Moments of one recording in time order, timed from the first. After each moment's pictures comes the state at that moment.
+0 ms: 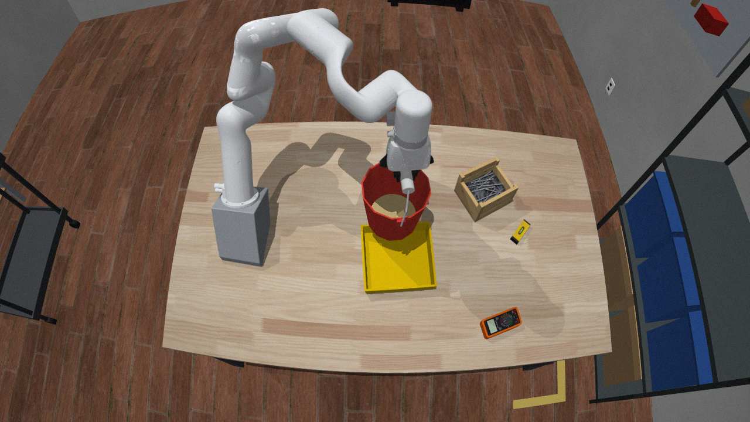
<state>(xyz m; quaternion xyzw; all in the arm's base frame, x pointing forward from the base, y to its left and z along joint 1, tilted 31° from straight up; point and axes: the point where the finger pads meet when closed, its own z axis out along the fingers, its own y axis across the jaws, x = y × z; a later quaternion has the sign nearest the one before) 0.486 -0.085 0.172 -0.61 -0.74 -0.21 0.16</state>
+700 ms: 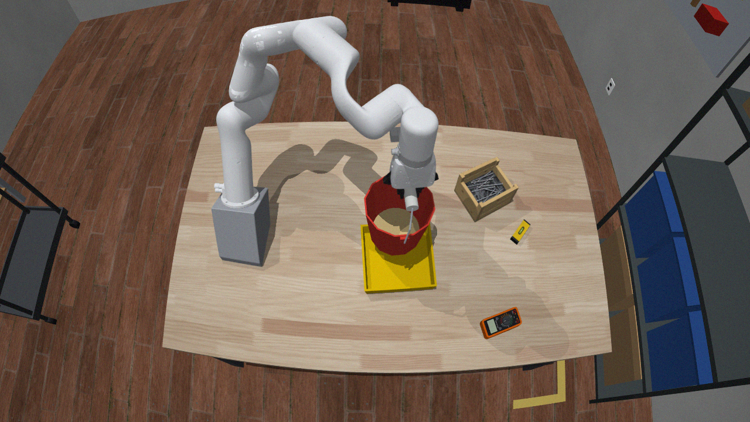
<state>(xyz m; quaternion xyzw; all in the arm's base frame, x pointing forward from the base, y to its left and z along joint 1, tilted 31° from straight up) 0.498 -0.125 0.148 -0.61 -0.74 -0.21 0.17</state>
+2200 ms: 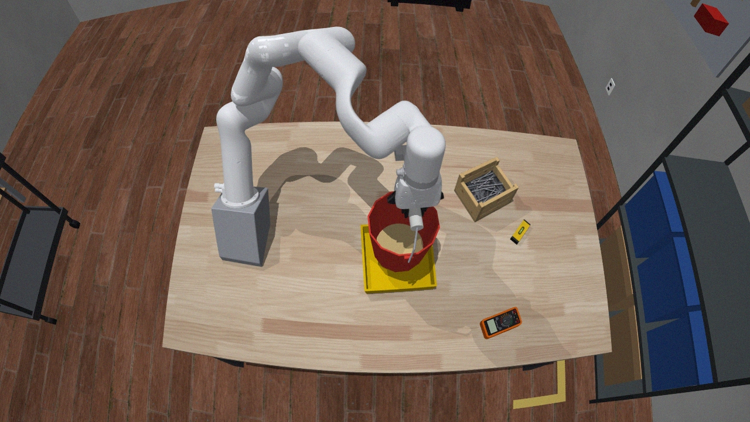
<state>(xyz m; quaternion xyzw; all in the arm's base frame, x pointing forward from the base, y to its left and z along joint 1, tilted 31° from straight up) 0.512 -0.168 0.122 -0.61 -0.74 -0.21 0.17</state>
